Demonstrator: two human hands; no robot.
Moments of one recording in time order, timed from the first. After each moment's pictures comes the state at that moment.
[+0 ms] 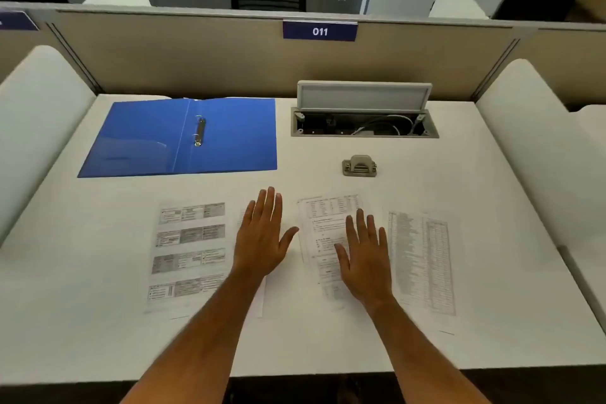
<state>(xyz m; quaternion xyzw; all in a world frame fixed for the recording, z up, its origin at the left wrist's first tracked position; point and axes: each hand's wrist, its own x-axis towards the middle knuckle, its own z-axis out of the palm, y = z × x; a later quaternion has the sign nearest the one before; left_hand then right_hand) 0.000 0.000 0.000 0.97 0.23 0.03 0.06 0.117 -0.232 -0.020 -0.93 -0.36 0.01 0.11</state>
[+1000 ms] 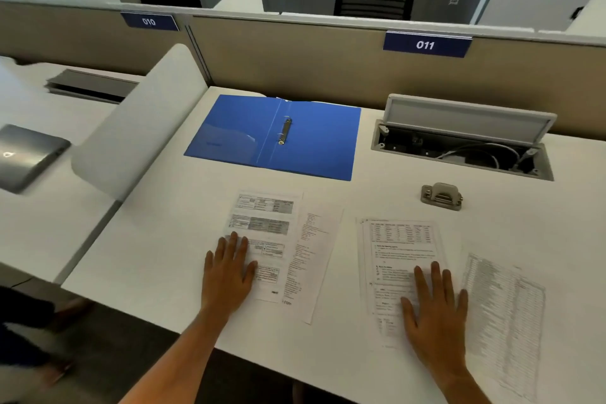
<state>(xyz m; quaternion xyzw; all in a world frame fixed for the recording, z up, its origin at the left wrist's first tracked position) -0.196 0.064 -0.031 0.88 0.46 -0.04 0.07 0.118 -0.265 -0.043 -0.91 -0.40 0.04 0.09</state>
